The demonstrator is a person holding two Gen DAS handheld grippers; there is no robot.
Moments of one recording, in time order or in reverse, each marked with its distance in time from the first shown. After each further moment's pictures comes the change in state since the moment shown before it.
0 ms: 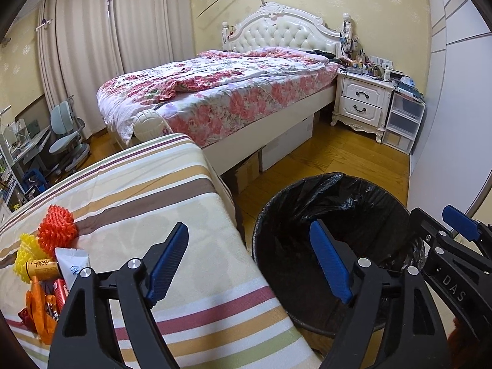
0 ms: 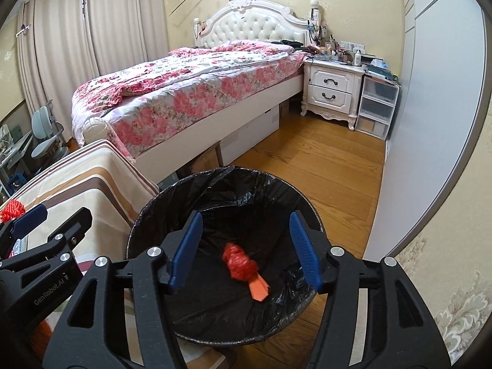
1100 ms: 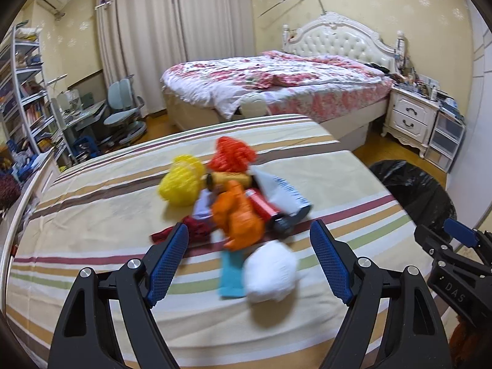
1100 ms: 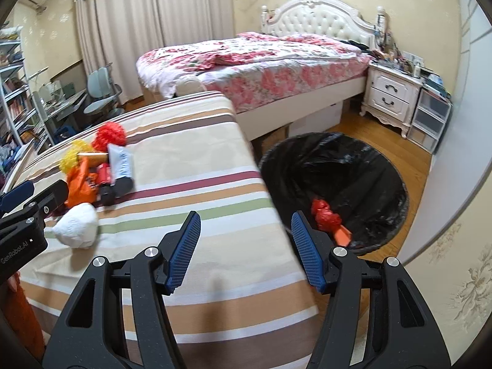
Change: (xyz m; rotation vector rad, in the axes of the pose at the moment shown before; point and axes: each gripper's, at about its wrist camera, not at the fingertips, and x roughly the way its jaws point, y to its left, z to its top) left arm -0.121 0.151 -0.087 -0.144 -0.002 0.210; right arm -0.090 0.128 -0.077 -0.187 0.060 0.228
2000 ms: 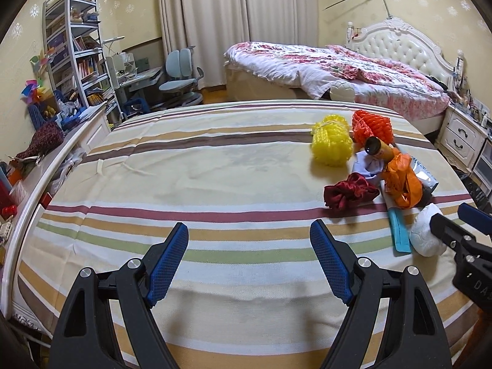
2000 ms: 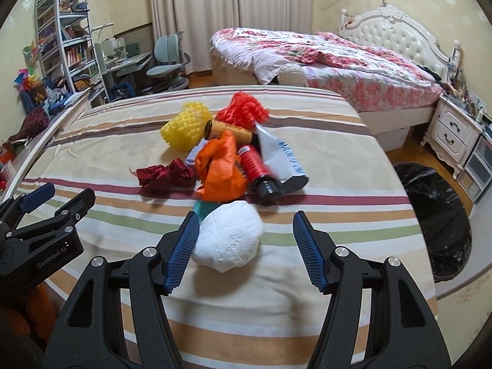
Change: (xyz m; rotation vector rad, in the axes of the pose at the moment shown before) left arm -0.002 0.137 -0.049 -0.172 0.065 0.180; right arm 0.011 0.154 -0.002 -0.241 0.059 0.205
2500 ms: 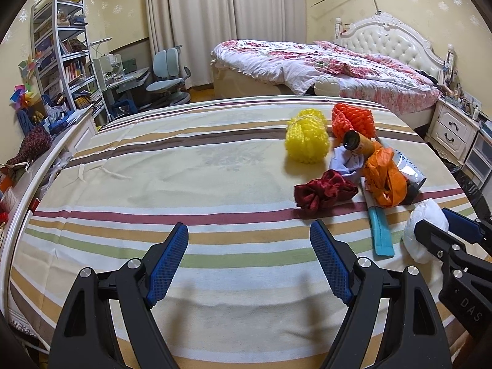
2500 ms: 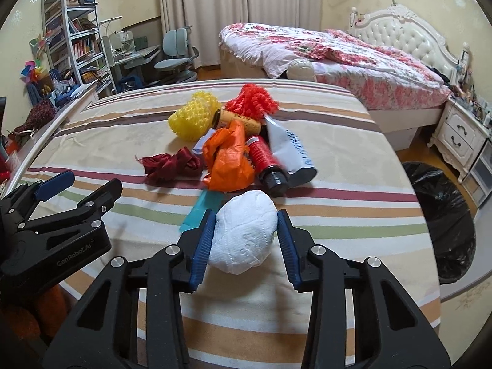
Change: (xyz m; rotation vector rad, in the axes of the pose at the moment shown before) left arm 0.007 -0.023 0.004 0.033 0.009 -0.051; right arm -0.008 -0.005 -0.009 -0.024 0.007 0.019
